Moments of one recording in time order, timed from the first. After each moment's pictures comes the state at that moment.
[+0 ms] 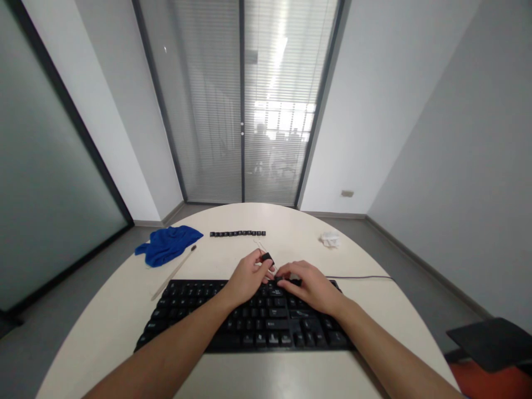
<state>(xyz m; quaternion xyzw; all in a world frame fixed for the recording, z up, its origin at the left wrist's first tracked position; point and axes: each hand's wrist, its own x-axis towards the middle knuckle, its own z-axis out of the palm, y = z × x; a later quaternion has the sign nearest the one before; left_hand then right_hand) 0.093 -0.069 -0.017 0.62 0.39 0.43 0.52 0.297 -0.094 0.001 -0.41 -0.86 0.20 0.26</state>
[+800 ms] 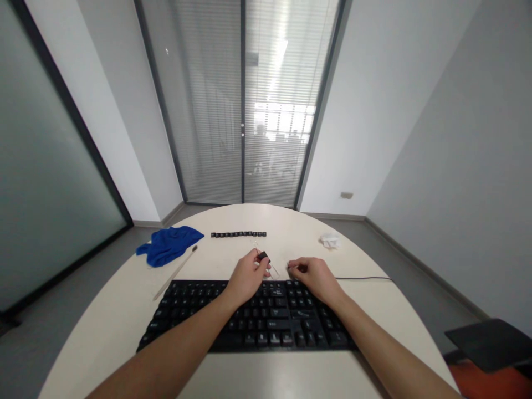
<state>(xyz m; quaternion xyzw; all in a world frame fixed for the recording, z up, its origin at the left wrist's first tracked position) 0.093 -0.061 -0.028 0.61 0.46 0.44 0.47 0.307 -0.069 -0.020 -0.61 -0.71 0.21 0.29</state>
